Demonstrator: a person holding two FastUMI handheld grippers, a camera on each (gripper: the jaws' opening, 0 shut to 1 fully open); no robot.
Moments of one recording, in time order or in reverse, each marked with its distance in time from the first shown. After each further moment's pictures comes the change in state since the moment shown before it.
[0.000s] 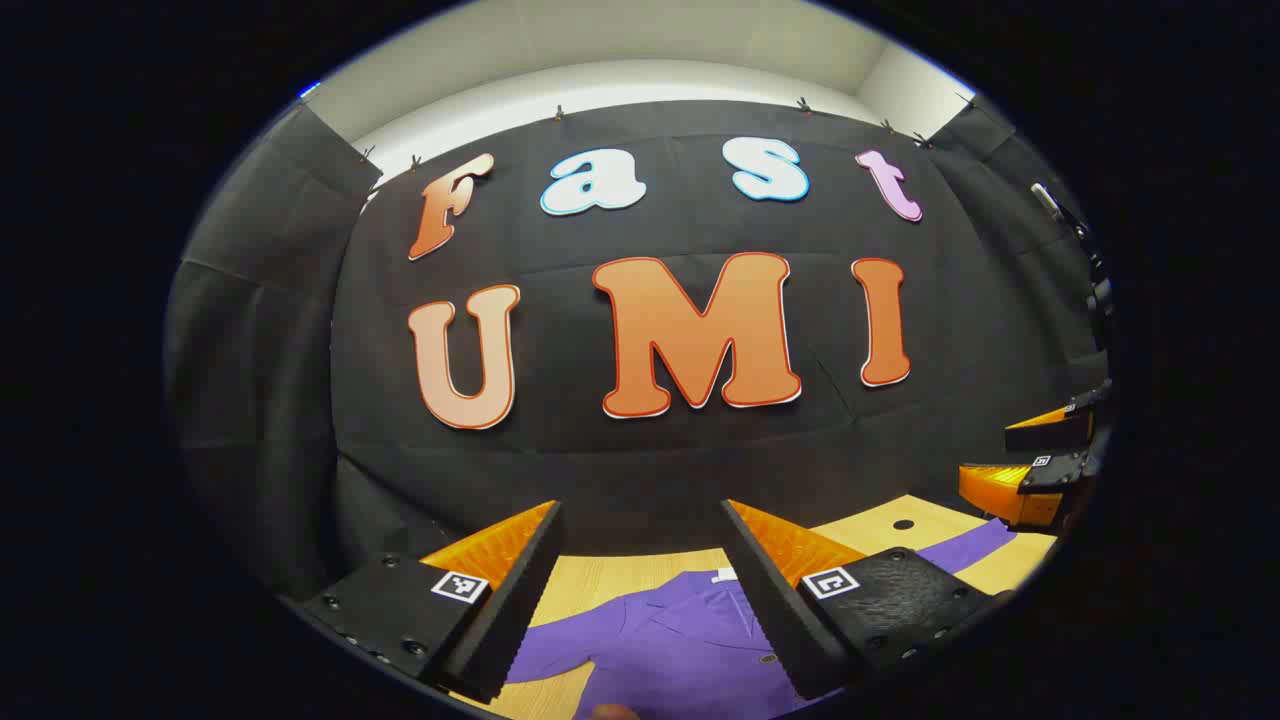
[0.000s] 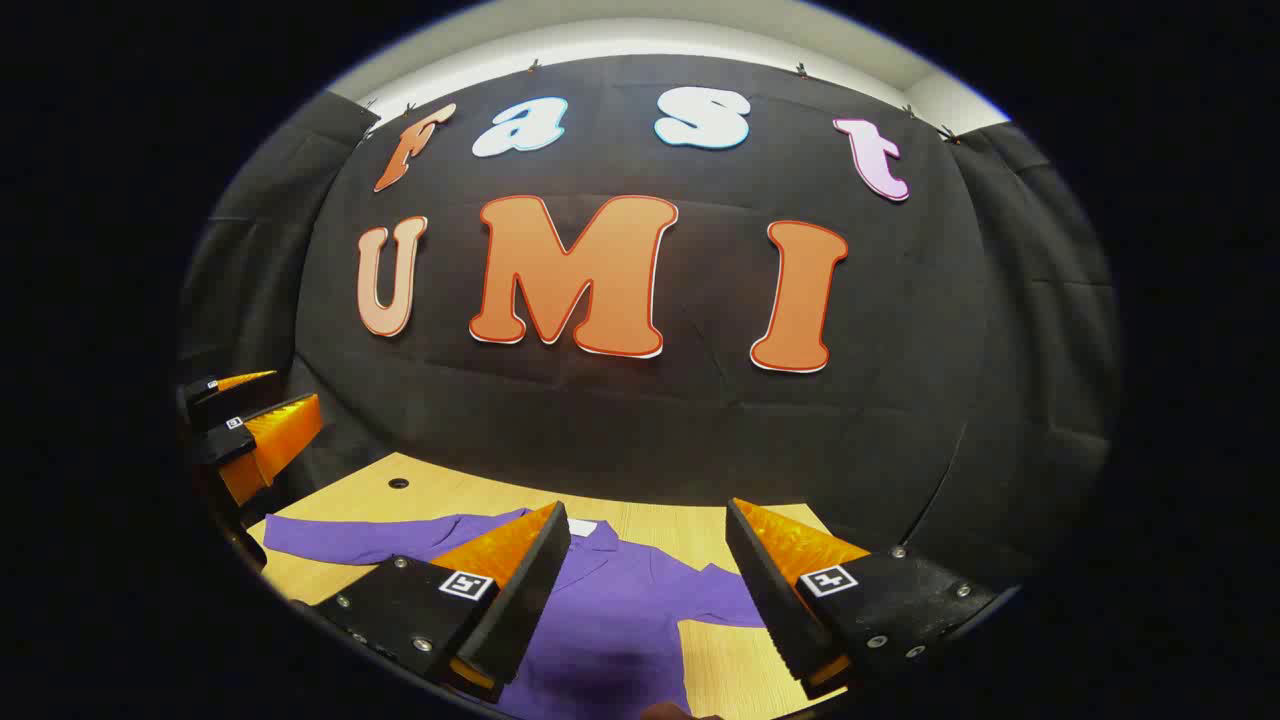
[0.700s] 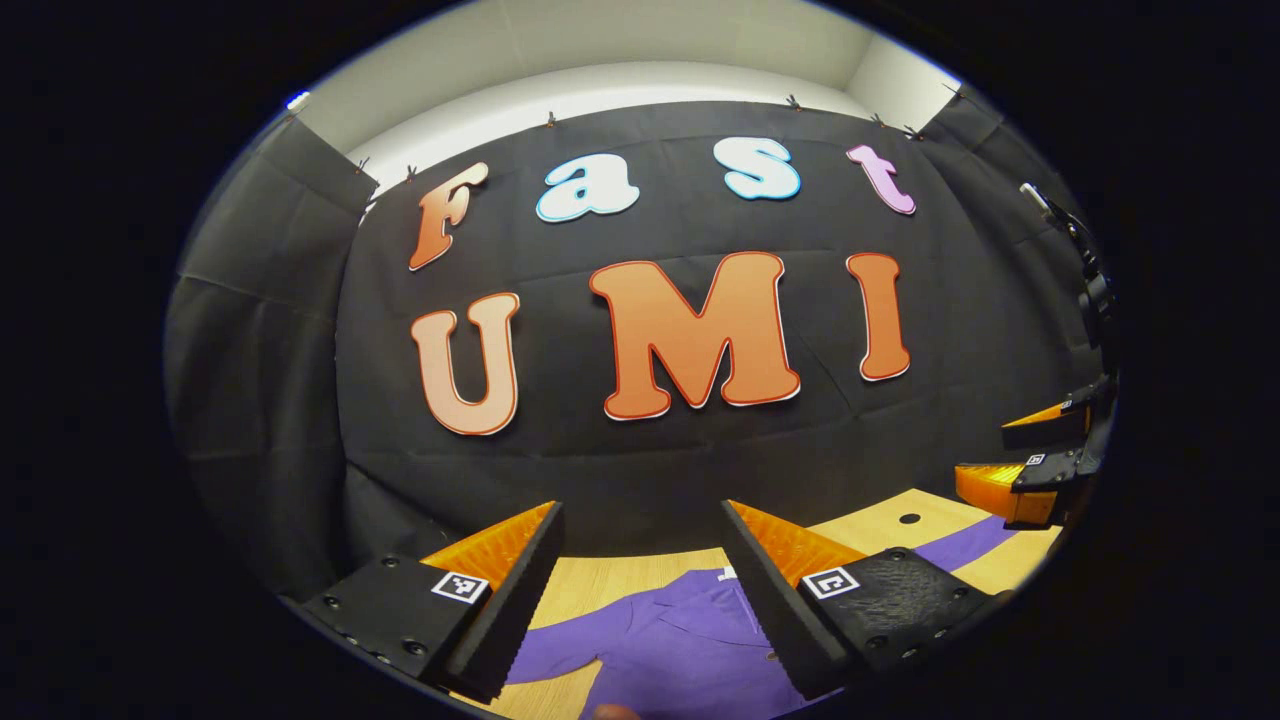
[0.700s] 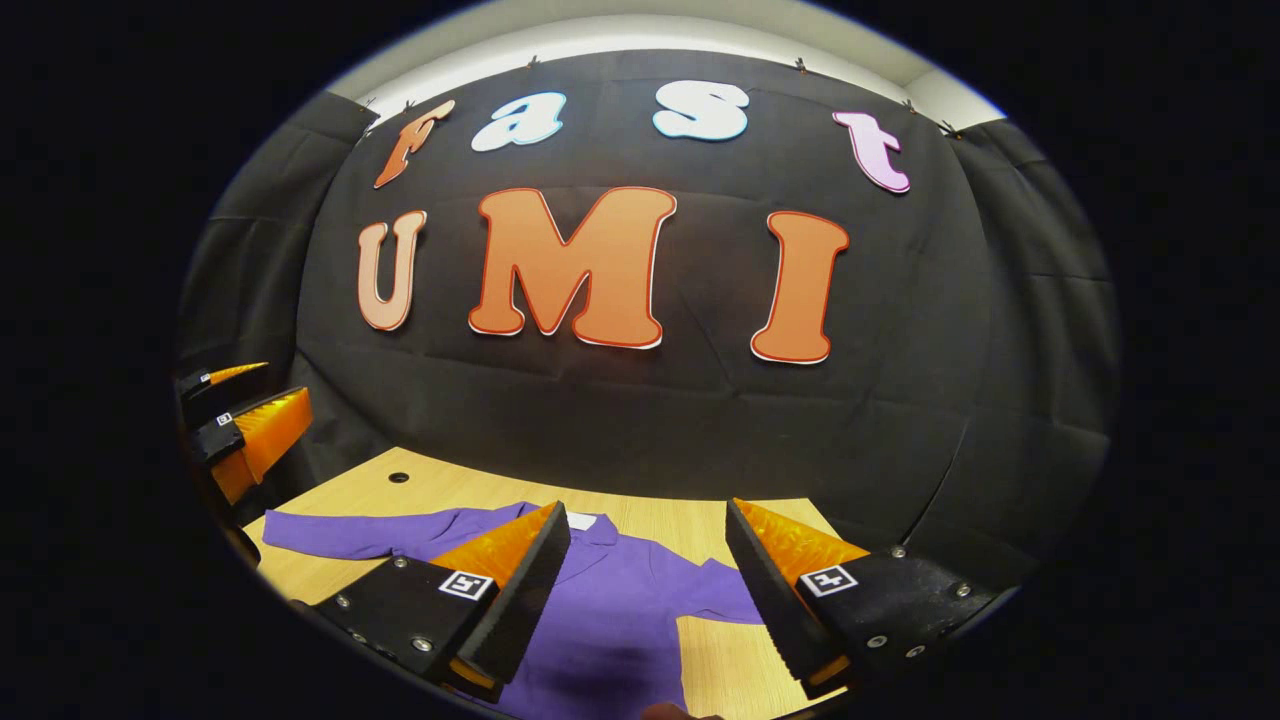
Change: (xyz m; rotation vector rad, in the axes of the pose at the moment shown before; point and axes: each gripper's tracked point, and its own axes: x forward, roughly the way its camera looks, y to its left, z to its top) left arm -0.008 -0.006 0.002 0.022 -0.006 0.011; right arm 0.005 -0.006 -0.009 0.004 0.019 0.009
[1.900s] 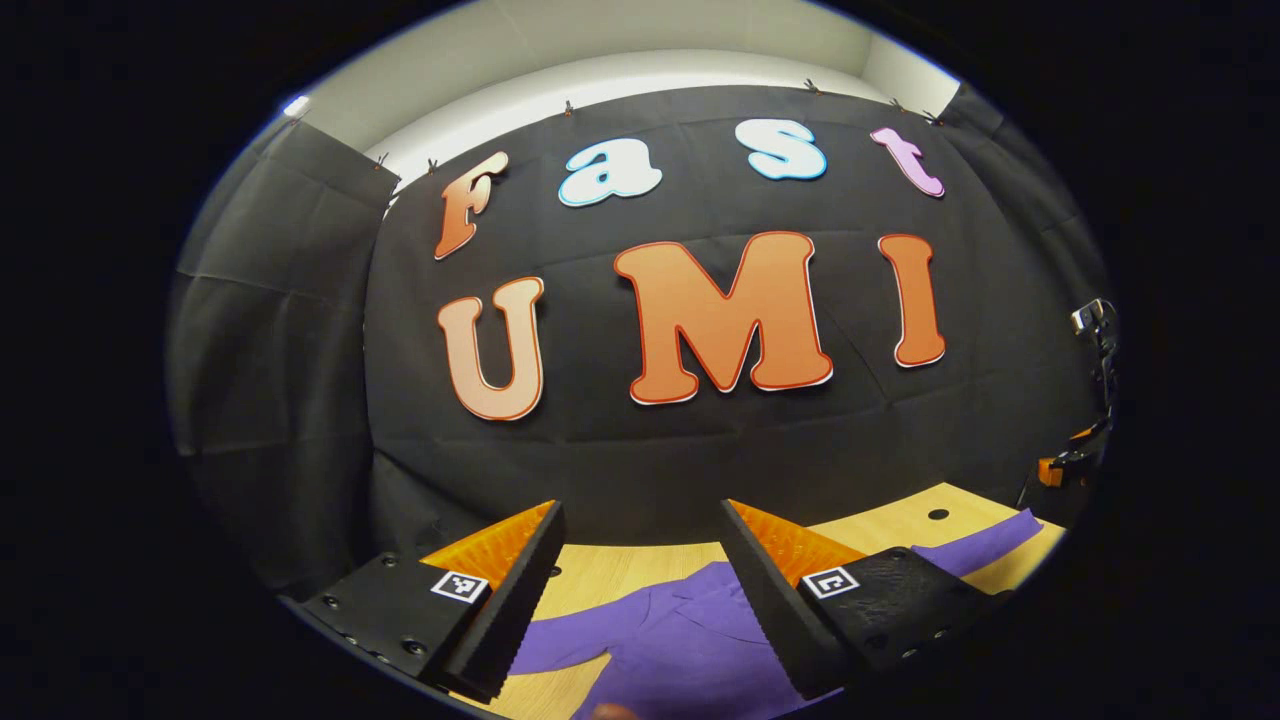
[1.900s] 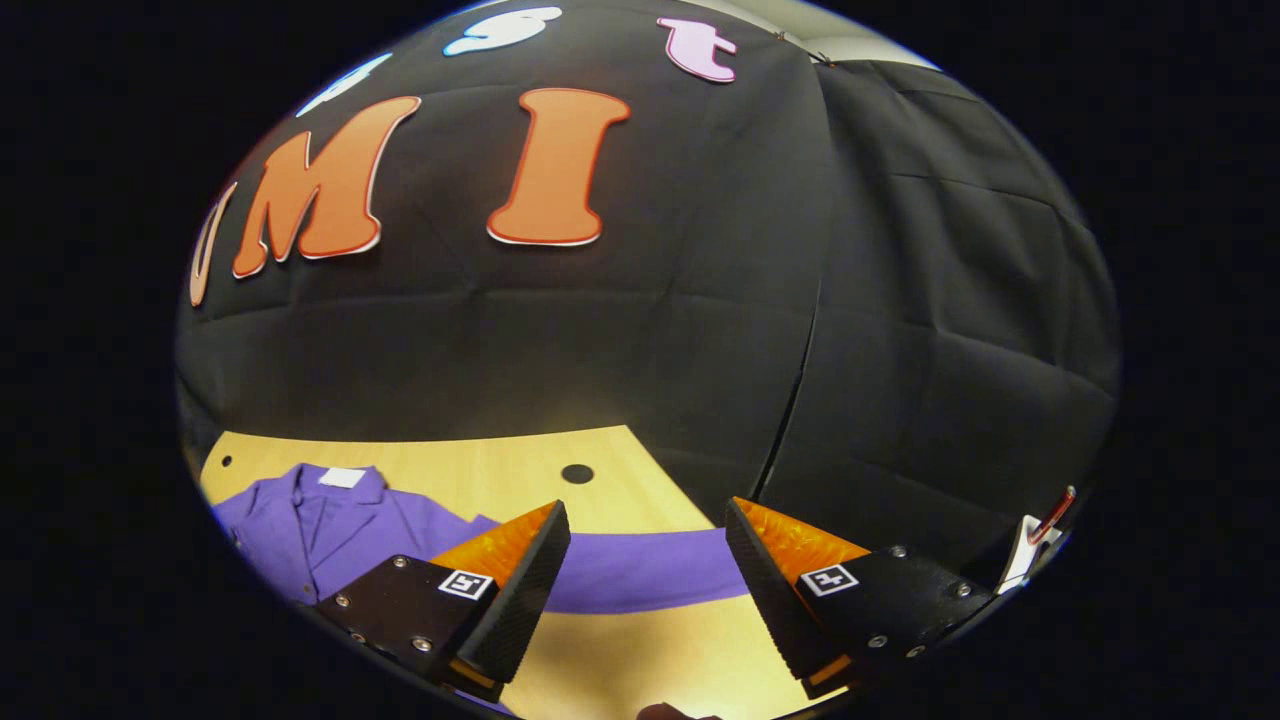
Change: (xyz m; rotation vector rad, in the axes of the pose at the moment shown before) left arm 0.012 0.000 -0.018 0.005 0.057 0.113; right arm 0.069 -0.262 -0.128 0.071 0.222 -0.469
